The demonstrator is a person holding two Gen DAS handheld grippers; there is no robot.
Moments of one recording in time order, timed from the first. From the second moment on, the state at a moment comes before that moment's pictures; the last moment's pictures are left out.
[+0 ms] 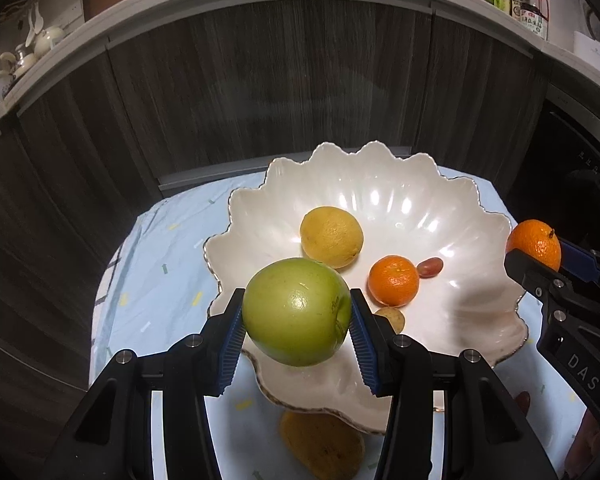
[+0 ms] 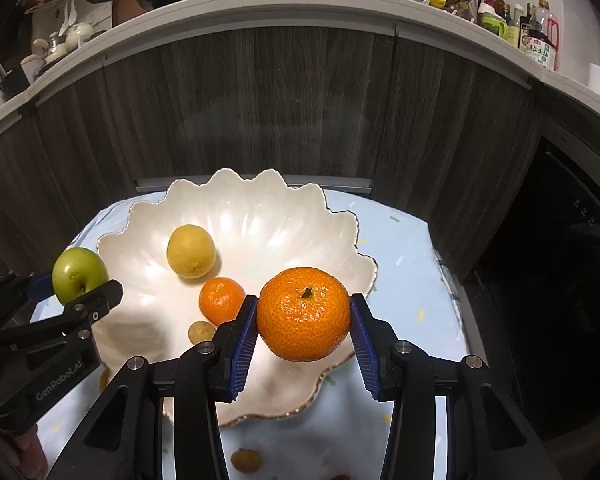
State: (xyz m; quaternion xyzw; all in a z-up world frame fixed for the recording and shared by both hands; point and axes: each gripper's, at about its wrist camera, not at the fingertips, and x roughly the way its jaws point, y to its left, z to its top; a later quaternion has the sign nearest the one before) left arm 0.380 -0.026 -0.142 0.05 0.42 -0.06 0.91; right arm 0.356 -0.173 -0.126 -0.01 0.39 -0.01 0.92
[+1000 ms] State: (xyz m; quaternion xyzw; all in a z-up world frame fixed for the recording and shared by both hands) left arm 0.392 -0.028 -0.171 0.06 0.47 -0.06 0.88; right arm 0.366 -0.168 -0.134 -0.04 0.40 -0.04 0.91
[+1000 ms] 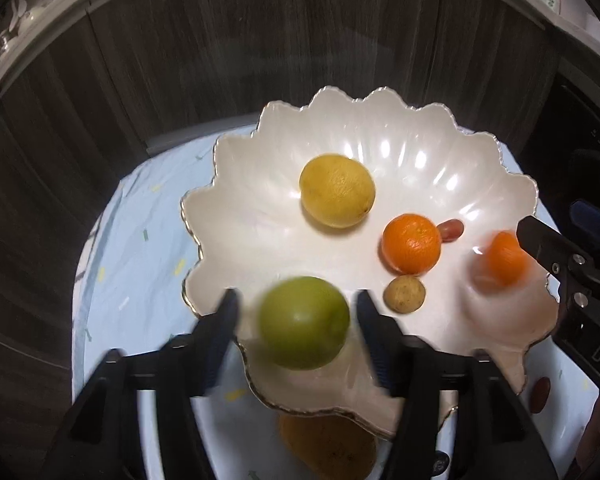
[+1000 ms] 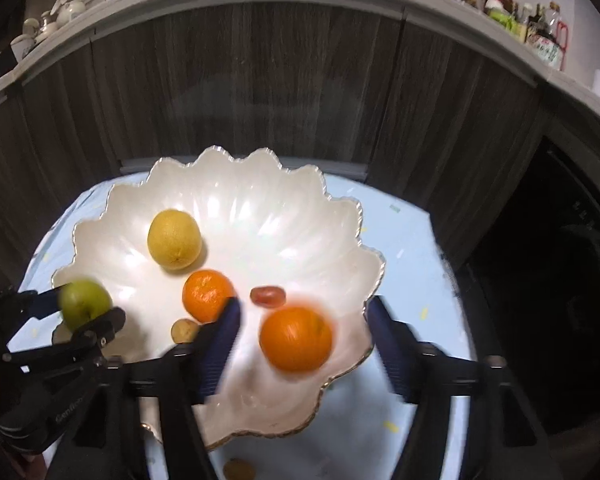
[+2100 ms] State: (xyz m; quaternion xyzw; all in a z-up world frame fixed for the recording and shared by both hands) left arm 0.326 -0.026 -0.101 0.06 0.41 -0.05 0.91; right arm 0.296 -0.183 -0.084 -0.01 0.36 -0.06 0.93
